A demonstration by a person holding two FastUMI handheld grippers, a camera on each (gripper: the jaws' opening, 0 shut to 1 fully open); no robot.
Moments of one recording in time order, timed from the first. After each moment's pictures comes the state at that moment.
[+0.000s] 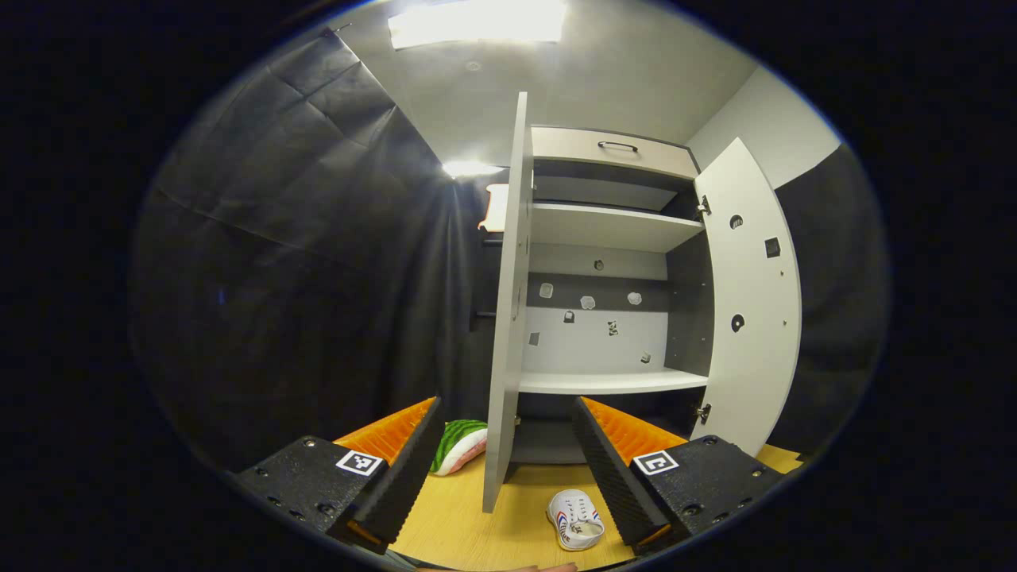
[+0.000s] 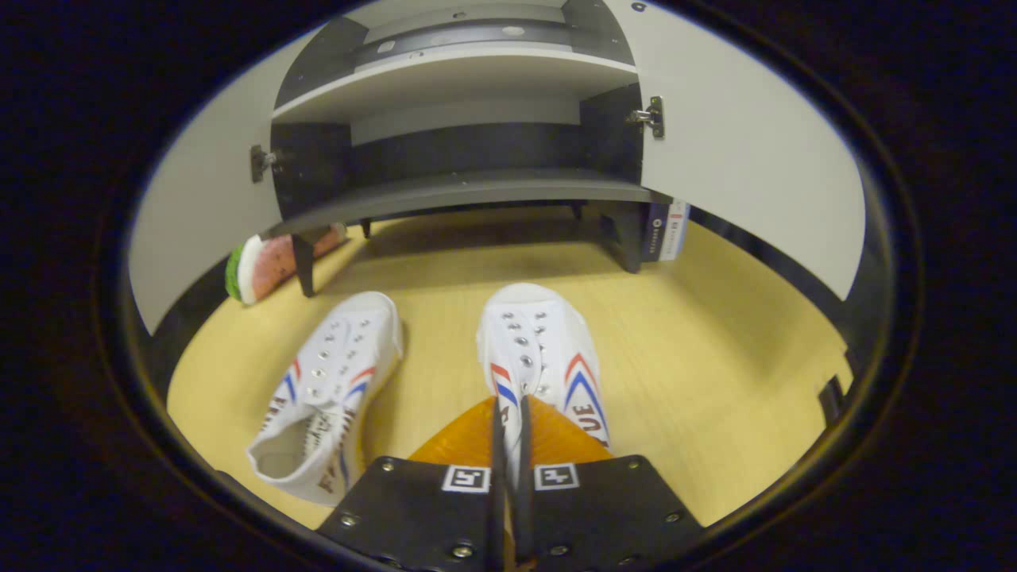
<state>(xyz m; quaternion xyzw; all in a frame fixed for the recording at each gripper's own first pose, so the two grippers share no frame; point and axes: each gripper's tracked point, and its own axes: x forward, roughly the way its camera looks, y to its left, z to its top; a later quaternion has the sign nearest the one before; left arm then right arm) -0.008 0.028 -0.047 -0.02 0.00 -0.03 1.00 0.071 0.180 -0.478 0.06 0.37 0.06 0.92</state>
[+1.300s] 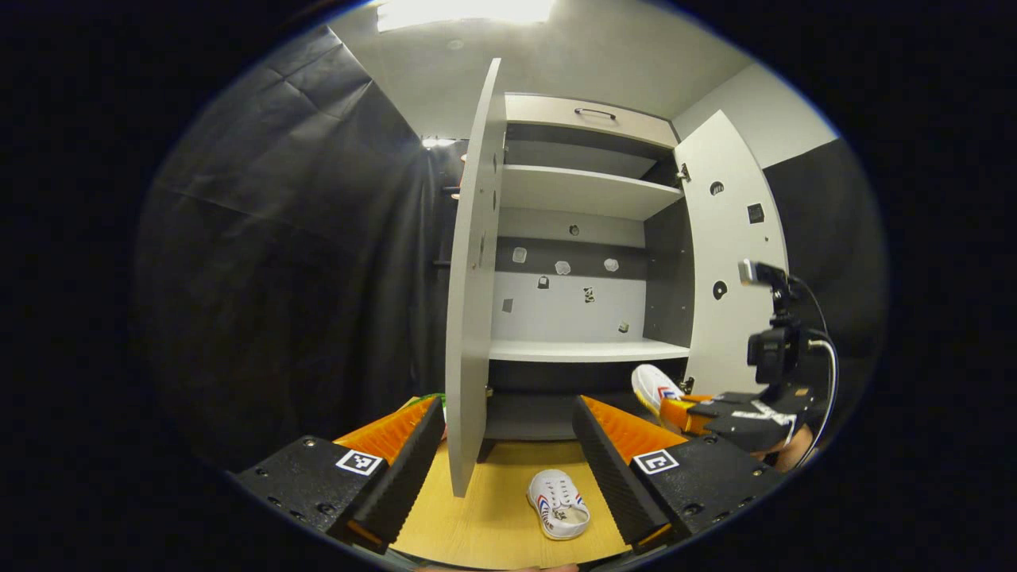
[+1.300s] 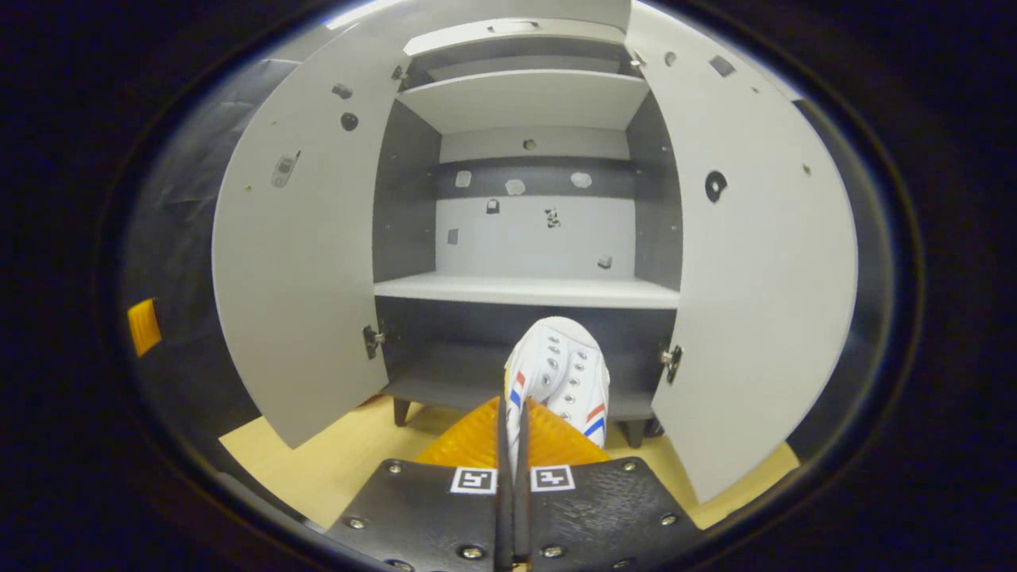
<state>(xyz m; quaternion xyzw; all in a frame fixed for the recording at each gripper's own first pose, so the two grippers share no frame) 0.007 -0.007 -0.088 -0.03 0.05 -0.07 1.00 0.123 0.192 -0.179 -0.01 0.14 0.17 0.98</state>
